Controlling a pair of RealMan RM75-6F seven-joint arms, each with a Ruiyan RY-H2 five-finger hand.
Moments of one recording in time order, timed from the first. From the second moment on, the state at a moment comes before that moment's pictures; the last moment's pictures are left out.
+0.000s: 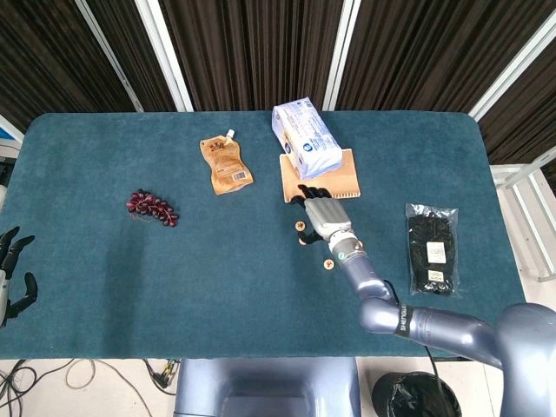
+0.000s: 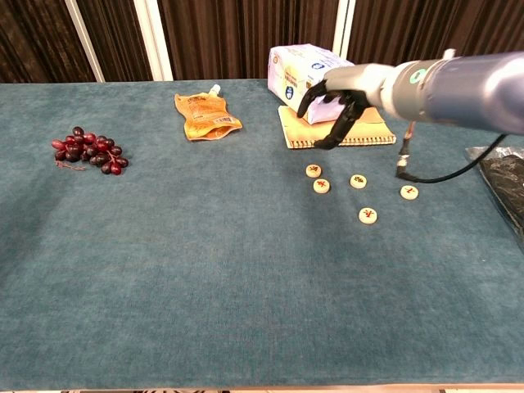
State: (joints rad) left arm -0.08 -1.10 -0.09 -1.65 1.40 1.47 -0.07; right arm 1.05 -1.57 0.30 -1.41 -0.48 0.79 -0.47
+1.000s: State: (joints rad) left arm -0.08 -1.10 -0.09 -1.65 1.40 1.47 -0.07; right arm 1.14 -1.77 0.26 -1.07 -0.37 0.72 -0.52
